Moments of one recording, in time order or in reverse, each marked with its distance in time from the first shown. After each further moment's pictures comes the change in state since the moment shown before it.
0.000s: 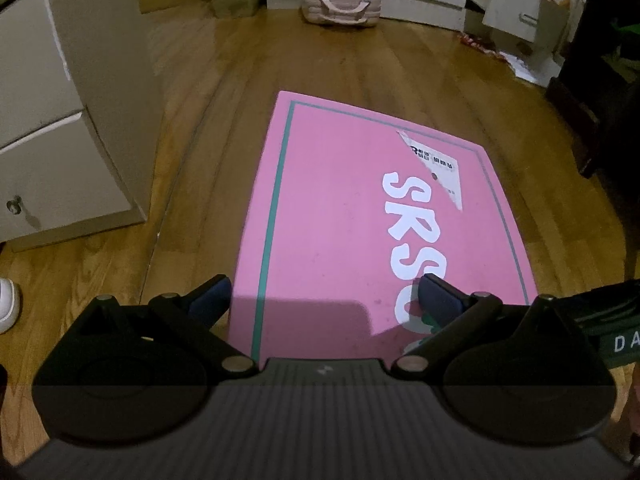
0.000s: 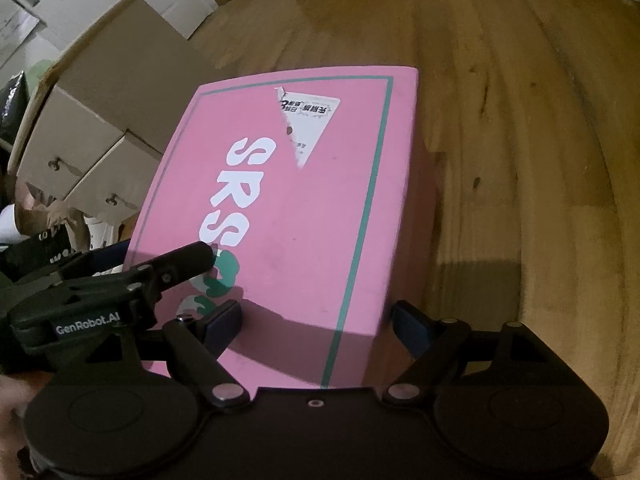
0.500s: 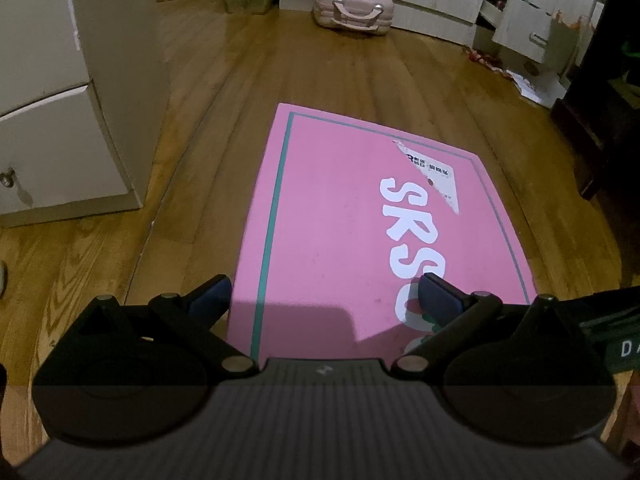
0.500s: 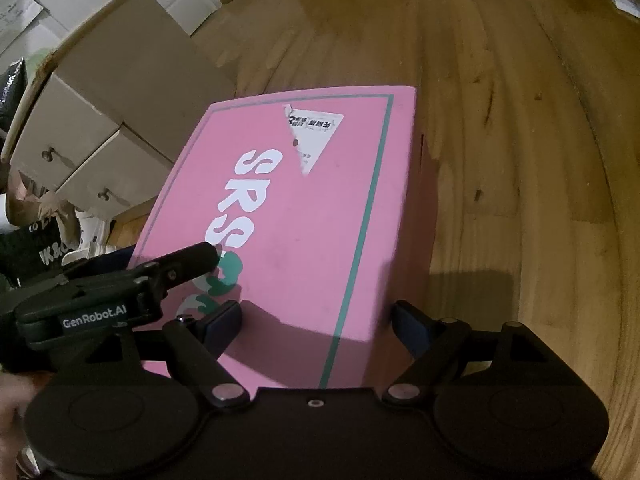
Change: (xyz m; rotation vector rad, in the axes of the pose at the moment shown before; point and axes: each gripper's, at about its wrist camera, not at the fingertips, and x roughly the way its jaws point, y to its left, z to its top) left arm 0.010 0.010 -0.009 -0.073 -0.032 -0.028; right arm 0.007 0.006 0.003 -0.050 -0.021 -0.033
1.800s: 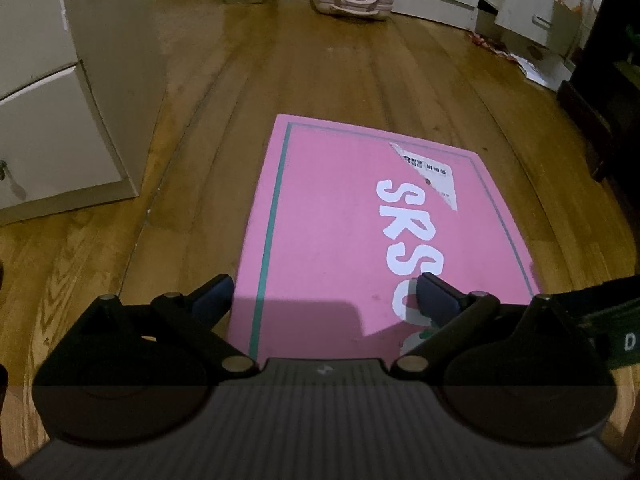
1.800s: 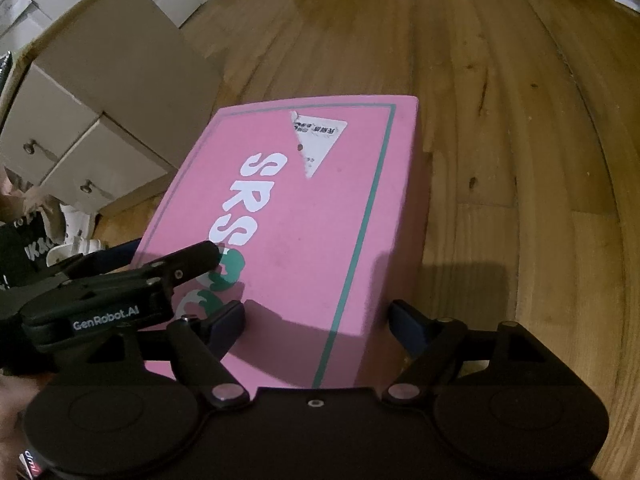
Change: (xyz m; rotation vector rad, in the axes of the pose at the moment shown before) left arm 0.024 -0.009 -0.013 0.031 0.025 0.022; right arm 0.020 -0.005 -0.004 -0.001 0.030 -0.033
